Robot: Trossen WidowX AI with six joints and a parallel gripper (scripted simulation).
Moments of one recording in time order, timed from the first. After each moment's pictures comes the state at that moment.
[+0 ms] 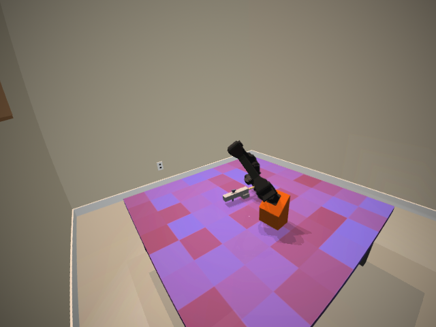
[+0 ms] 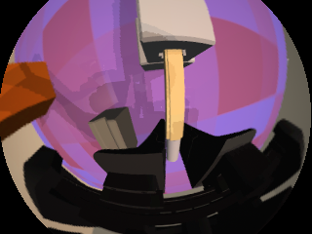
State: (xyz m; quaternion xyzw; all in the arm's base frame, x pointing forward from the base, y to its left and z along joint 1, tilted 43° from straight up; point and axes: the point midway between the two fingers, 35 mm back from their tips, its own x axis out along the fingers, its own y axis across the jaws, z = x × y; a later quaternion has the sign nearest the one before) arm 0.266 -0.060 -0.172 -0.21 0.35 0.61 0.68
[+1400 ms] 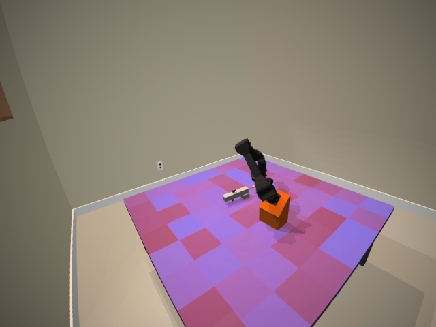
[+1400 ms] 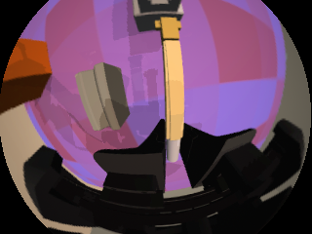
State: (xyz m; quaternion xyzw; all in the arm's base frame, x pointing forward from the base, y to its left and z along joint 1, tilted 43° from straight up) arm 0.255 -0.105 -0.205 -0.22 0.35 0.60 0.68
